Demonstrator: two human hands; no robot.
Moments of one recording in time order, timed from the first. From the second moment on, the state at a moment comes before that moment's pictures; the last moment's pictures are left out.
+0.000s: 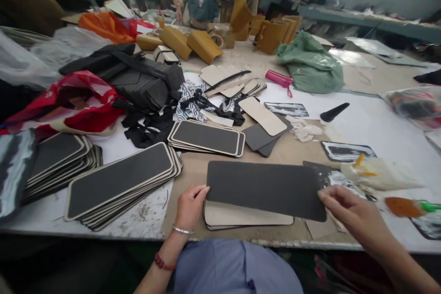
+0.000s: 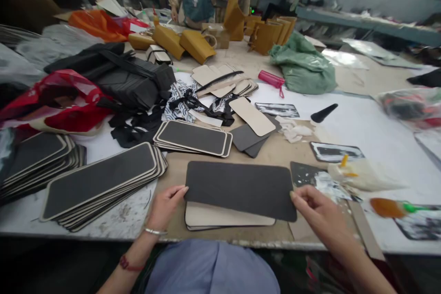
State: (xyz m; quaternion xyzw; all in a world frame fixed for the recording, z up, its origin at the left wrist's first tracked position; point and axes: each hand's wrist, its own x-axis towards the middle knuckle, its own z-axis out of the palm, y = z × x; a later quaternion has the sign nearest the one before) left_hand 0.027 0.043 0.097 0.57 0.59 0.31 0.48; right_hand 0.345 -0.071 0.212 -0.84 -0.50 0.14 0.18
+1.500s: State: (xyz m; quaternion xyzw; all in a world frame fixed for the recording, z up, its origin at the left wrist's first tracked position) left_hand 0.031 -0.006 0.046 0.51 0.71 0.18 0.46; right_hand 0.354 -0.097 0.038 -0.83 -0.50 0.20 0.16
